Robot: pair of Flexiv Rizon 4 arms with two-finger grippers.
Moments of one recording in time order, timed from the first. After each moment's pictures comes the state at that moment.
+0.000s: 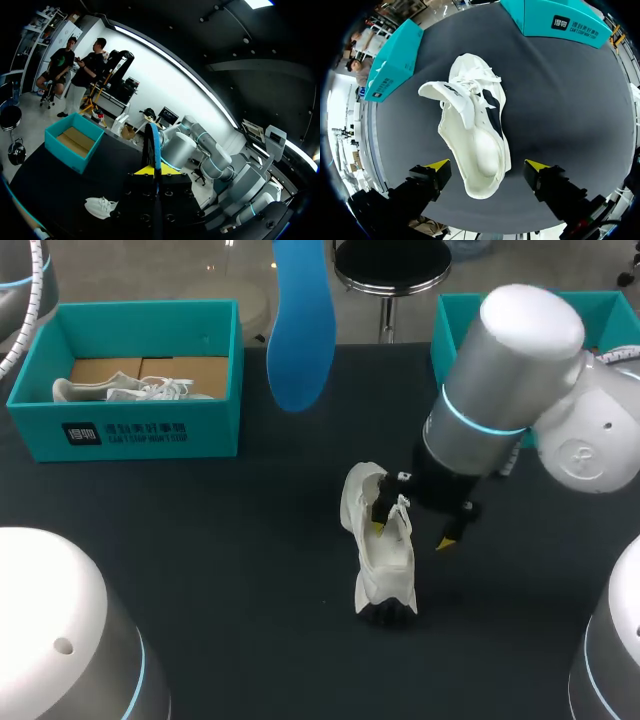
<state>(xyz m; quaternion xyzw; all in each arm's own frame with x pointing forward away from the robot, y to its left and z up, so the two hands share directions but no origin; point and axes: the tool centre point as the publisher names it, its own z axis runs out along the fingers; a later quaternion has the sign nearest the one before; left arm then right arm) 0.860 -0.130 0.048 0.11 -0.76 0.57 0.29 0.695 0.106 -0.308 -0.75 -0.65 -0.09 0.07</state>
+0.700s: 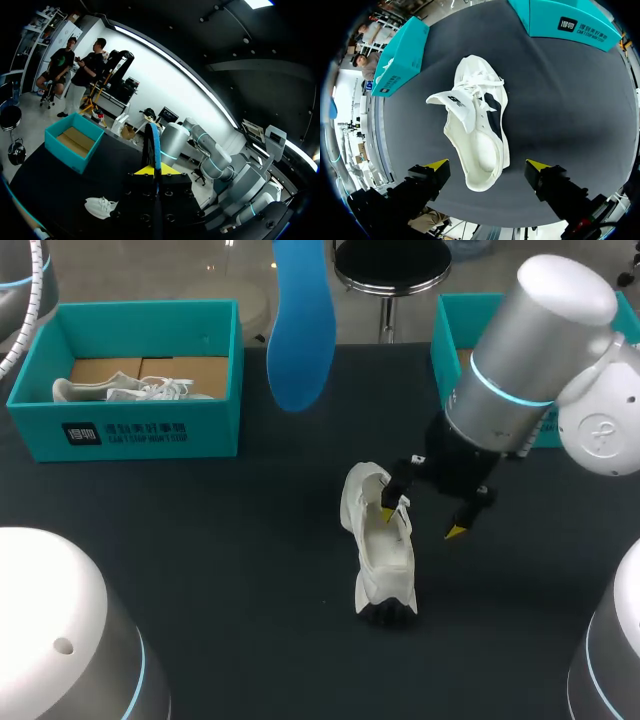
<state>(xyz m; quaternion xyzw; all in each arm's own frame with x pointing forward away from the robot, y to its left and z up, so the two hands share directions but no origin) 0.860 -0.130 0.048 0.11 -0.76 0.57 0.29 0.700 0.100 -0.288 -0.74 -0.65 -0.09 0.12</state>
